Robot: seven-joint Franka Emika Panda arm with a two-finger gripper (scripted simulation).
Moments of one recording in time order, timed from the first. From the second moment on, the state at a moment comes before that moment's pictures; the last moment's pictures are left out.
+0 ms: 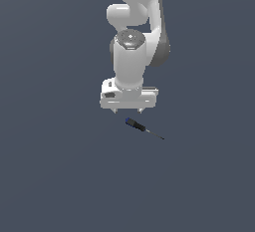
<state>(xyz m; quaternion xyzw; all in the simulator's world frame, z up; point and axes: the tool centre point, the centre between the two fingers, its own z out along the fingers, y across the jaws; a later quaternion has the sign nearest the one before) -0.001 0.001 0.182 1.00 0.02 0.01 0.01</state>
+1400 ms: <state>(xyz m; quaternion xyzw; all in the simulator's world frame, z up) -0.012 0.019 0.150 1.00 0.09 -0.02 0.00</state>
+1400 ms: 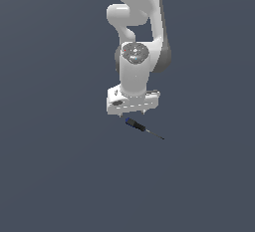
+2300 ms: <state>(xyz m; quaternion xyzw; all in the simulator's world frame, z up) -0.008 0.058 0.095 0.93 0.36 -0.01 0.00</state>
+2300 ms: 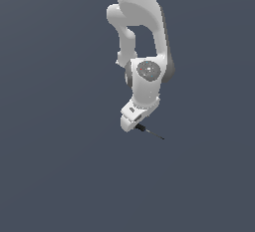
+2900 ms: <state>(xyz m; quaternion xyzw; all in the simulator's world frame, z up) -0.008 0.079 0.070 0.87 0.49 0.00 0.00</state>
